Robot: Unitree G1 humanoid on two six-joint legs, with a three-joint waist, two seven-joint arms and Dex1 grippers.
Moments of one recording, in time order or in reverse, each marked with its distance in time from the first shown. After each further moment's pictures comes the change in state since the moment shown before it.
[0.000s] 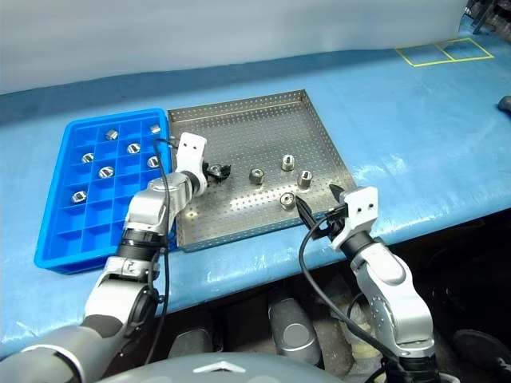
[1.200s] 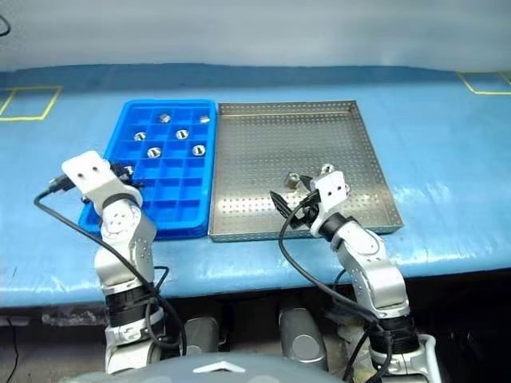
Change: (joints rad) left arm 0.370 -0.246 0.303 -0.628 0.152 -0.162 0.669; right arm -0.222 0.026 0.116 0.229 -0.031 -0.010 0.118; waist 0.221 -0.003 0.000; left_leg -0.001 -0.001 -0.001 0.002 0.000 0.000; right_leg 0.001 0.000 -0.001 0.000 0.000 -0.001
